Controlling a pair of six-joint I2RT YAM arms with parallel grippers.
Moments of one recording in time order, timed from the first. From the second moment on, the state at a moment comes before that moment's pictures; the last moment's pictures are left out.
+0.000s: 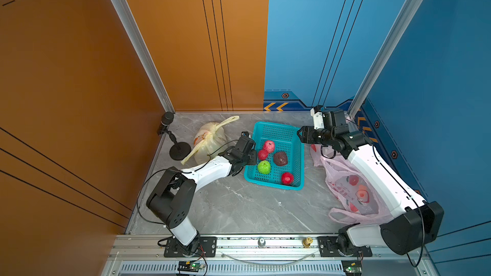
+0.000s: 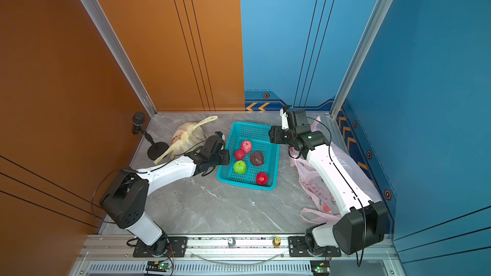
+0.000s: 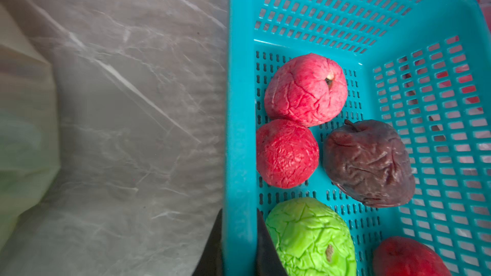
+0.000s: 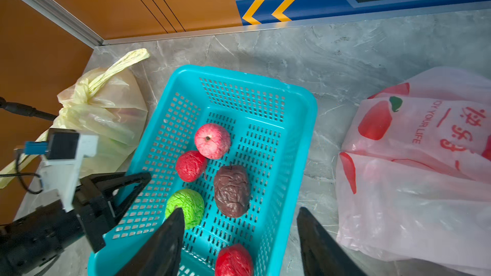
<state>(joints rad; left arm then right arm) -0.59 1.62 1.01 -0.18 -0.15 -0.51 0.31 1.39 1.36 -0.69 -0.08 0.28</state>
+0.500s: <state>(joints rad) -0.56 1.65 0.98 -0.11 -0.24 -0.57 0.11 1.40 1.41 -0.81 0.30 0.25</state>
